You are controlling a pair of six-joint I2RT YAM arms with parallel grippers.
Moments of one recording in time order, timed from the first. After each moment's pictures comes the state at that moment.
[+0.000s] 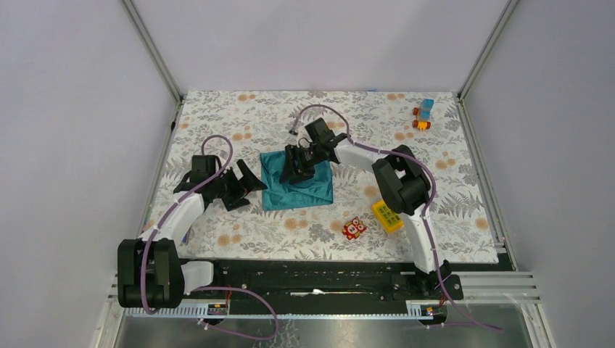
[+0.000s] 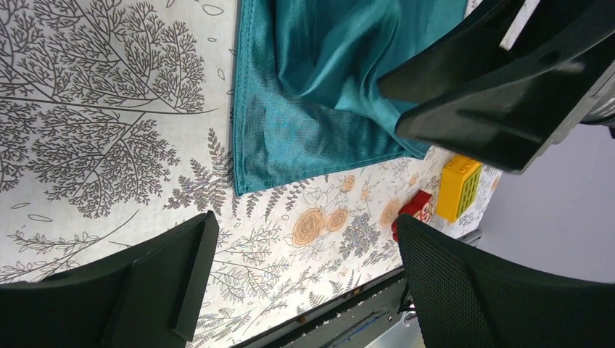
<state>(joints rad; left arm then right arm) 0.00 1.21 0.64 -0.37 0.54 -0.63 0.64 2.25 1.65 -0.31 -0.75 0.52</state>
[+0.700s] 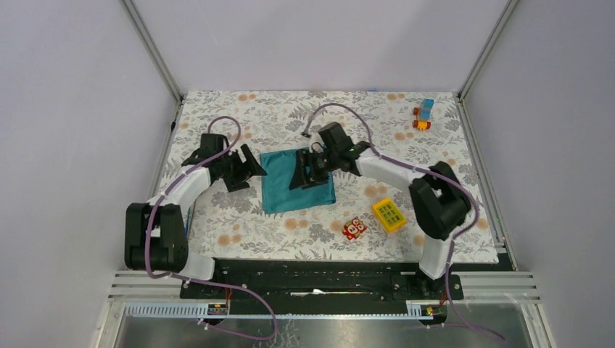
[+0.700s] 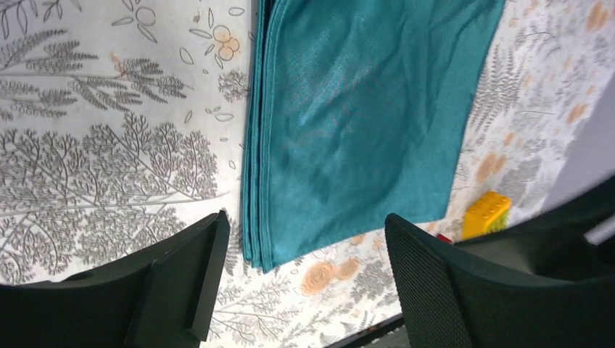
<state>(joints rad) -0.04 1.41 0.86 -0.41 0.43 -0.59 0.69 1.91 1.36 -0.29 -0.66 0.52</state>
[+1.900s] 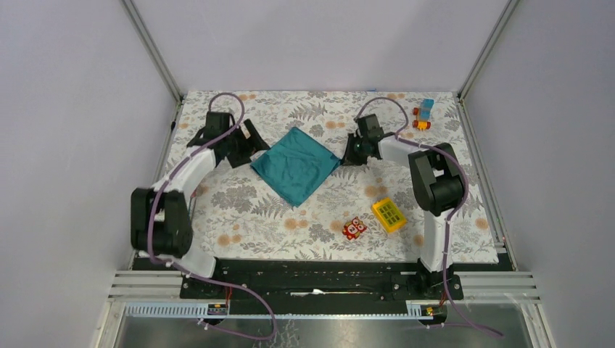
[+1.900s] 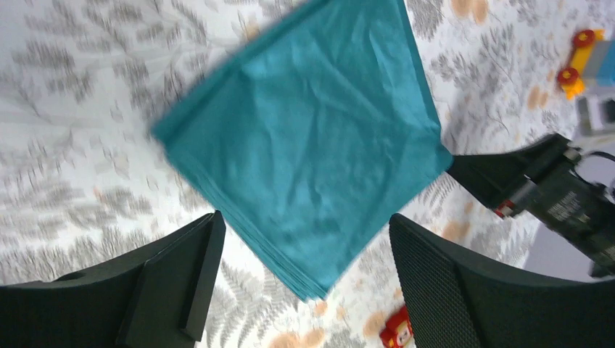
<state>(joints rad) -0.11 1.50 1.06 -0.37 0.30 -0.65 0.38 2.02 1.27 -0.21 -0.26 0.54</state>
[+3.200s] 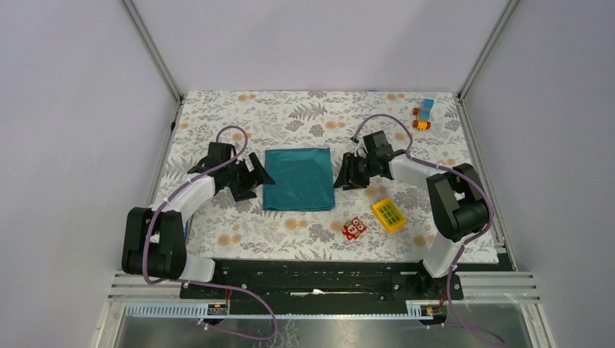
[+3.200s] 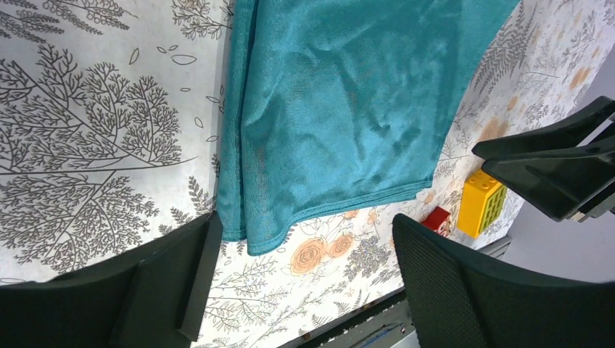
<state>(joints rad) -0.12 1.42 0.79 -0.36 0.44 -0.64 0.39 1.76 1.01 -0.25 -0.51 0.46</state>
